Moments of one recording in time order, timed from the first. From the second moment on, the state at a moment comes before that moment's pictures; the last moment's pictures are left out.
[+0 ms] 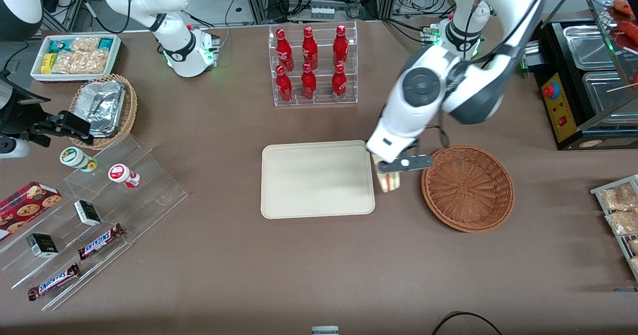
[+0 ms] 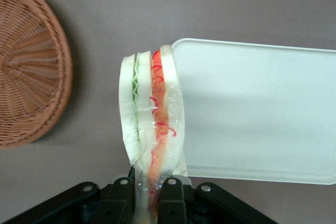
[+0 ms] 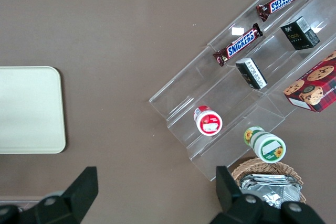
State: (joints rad) arm -0.08 0.37 -0.60 -1.70 0.18 1.96 -0.84
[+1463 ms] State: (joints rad) arm -0.42 0.85 -0.56 -1.38 0.44 2.10 -0.96
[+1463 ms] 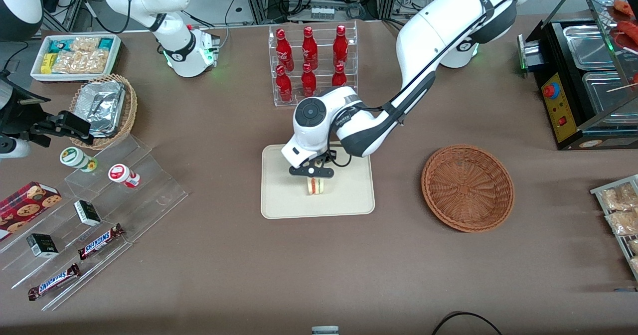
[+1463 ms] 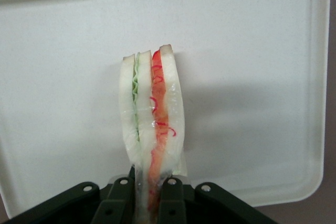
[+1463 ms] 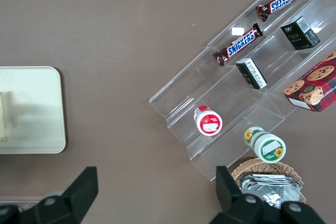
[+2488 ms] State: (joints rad) arm -0.42 0.86 -0.55 -1.35 0.46 2.09 -0.96
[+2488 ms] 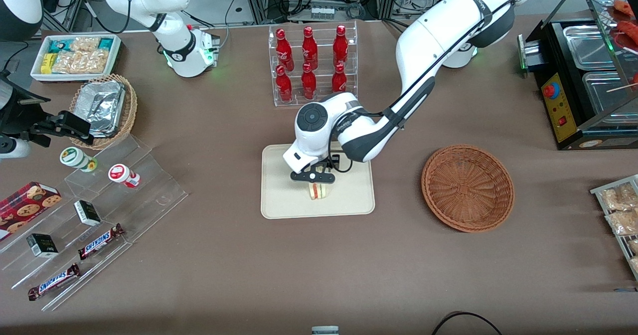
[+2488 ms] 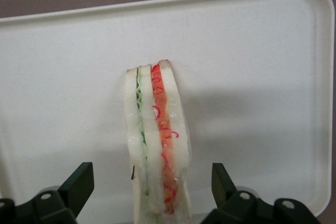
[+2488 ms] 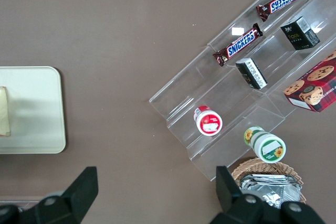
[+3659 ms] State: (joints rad) arm 0.04 0.29 -0.55 -1.45 0.21 1.64 -0.59
